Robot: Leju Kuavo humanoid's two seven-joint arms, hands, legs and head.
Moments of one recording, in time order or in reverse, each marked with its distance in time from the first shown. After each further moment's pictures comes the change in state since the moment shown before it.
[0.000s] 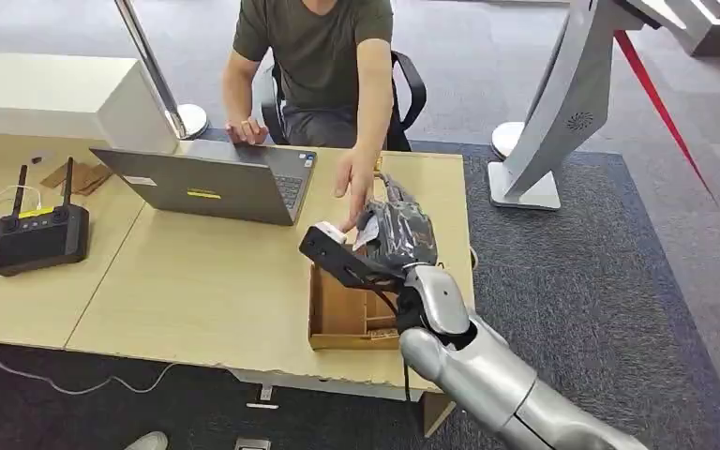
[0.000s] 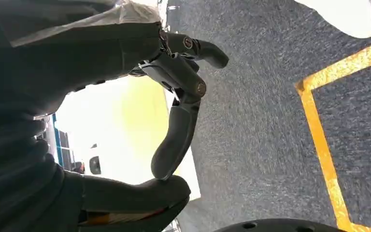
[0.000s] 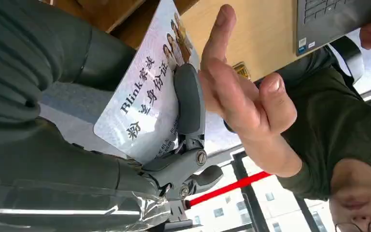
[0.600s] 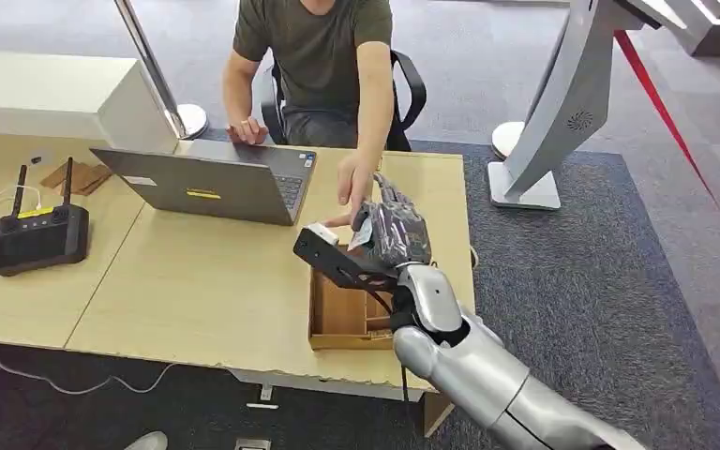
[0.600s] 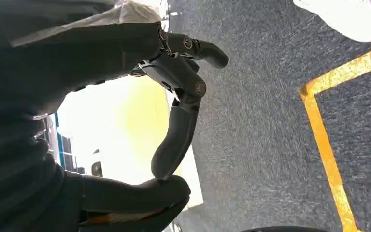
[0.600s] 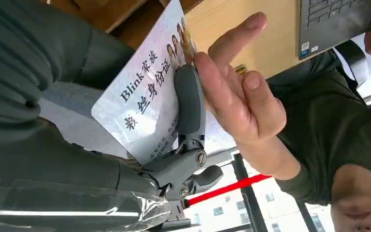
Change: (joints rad) left arm -0.001 0.000 -0.039 0.003 0.007 0.006 0.000; right arm -0.017 0.024 0.016 0.051 0.006 0.000 0.000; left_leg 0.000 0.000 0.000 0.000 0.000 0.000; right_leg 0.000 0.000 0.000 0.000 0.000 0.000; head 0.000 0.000
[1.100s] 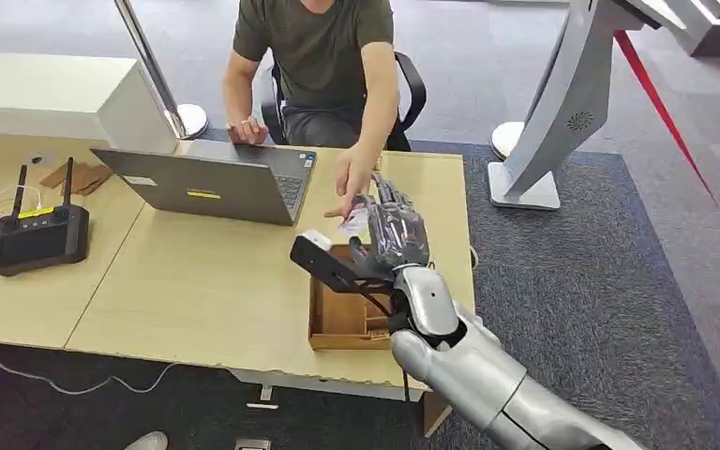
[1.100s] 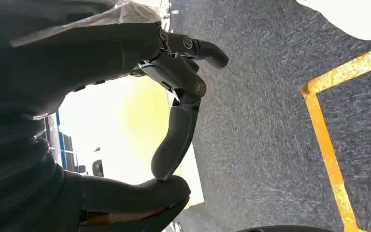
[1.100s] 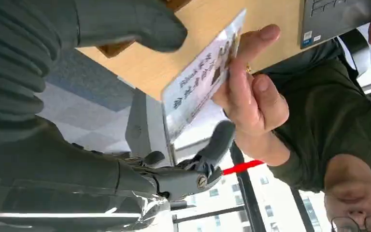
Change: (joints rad) left arm -0.001 -0.004 -0.024 0.005 0.036 0.005 0.000; right arm 0.002 0.008 0.008 0.022 0.091 -0.018 -0.006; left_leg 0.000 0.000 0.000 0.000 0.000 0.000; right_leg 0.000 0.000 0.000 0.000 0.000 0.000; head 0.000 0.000
